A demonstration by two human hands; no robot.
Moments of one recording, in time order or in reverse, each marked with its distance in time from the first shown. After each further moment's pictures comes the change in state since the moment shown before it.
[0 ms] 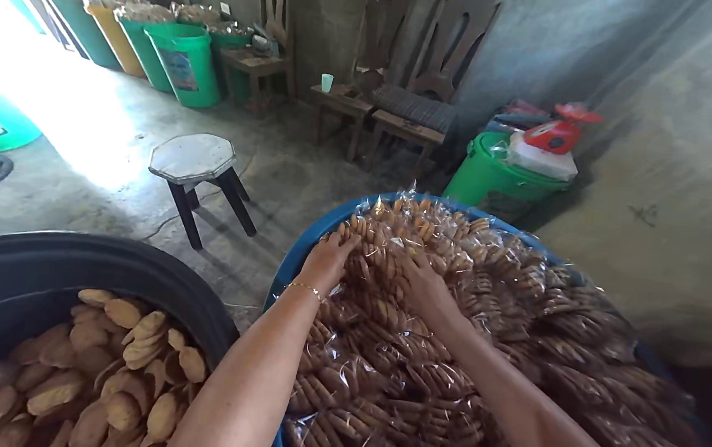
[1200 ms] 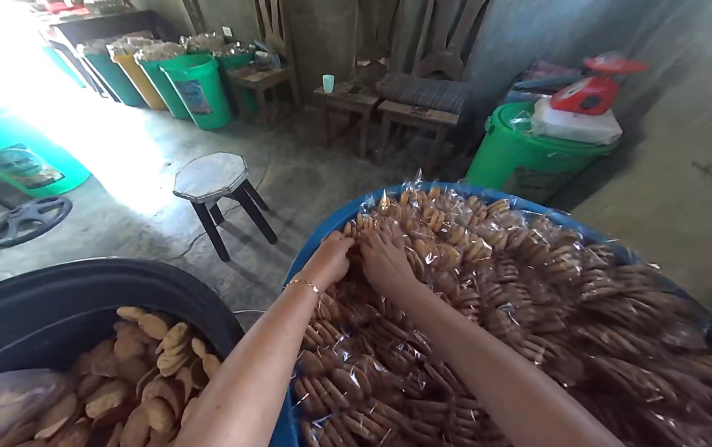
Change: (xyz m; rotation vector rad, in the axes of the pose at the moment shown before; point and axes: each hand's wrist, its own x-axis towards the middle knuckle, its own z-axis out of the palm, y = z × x) left_hand 0.004 -0.001 -0.014 -0.055 -0.036 -0.022; right_hand 0.047 -0.052 0.027 -0.035 0.105 -0.325
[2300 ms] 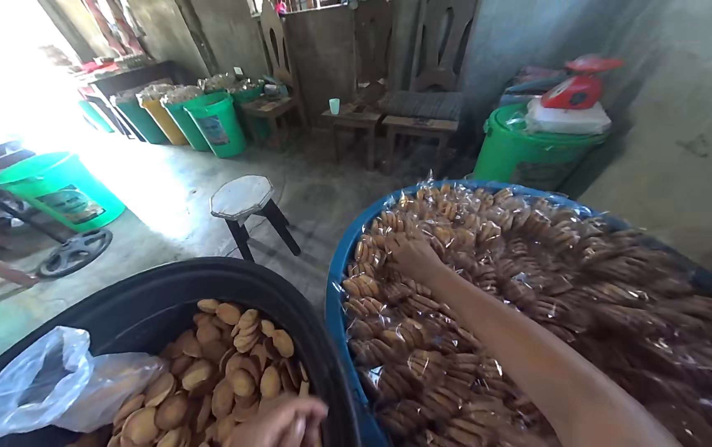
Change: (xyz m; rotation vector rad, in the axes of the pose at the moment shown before) left_hand -0.352 -0.014 0.015 -0.515 0.275 0.071; right_hand -0.015 -0.007 -0.006 -0.114 -0.146 -0.030
